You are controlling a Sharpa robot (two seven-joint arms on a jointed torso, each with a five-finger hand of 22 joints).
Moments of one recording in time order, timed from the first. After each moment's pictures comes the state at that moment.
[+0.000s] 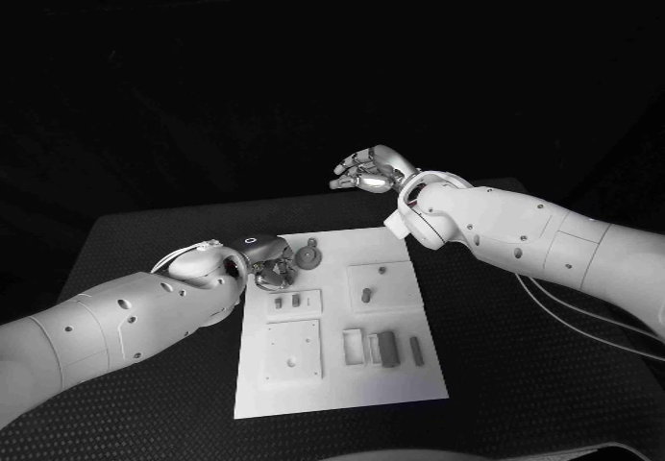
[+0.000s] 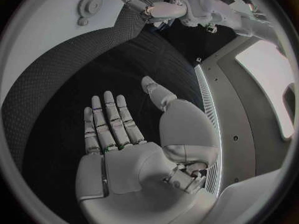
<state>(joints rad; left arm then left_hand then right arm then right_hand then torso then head) 1.22 -0.46 -0.20 1.09 -1.47 -0.20 0.02 1.20 -0.06 0.59 -0.29 0.06 1.04 0.11 0.33 0.47 1.28 0.05 0.13 0.21 1.15 -0.06 1.37 0.42 0.04 1.32 -0.15 0.29 1.31 1.21 -0.65 0.07 1.18 -0.83 -0.37 0.13 1.00 -0.12 0.56 -0.25 0.05 0.72 0.19 0.24 0.50 0.87 0.21 0.24 0.10 0.59 0.25 0.47 0.31 0.05 0.24 0.22 0.31 1.28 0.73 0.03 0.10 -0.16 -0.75</state>
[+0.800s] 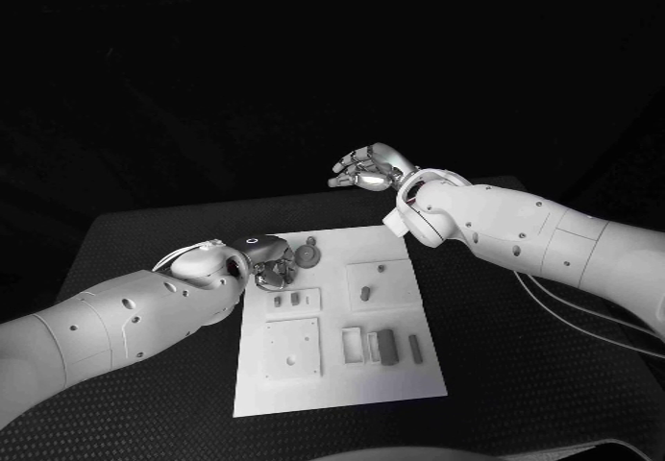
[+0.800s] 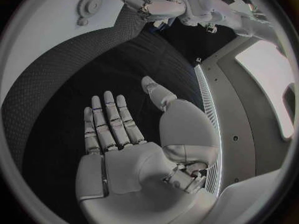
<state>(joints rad) 1.22 -0.45 -0.22 1.08 -1.50 -0.20 0.02 1.21 -0.05 0.60 -0.29 0.06 1.04 0.11 0.32 0.47 1.28 0.05 0.13 0.21 1.15 -0.06 1.37 0.42 0.04 1.32 -0.15 0.29 1.31 1.21 -0.65 0.07 1.17 -0.83 -0.37 0.13 1.00 -0.12 0.56 -0.25 0.05 0.72 0.19 0.24 0.50 0.87 0.21 0.24 0.09 0.59 0.25 0.47 0.31 0.05 0.24 0.22 0.31 1.28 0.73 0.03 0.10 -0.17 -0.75</state>
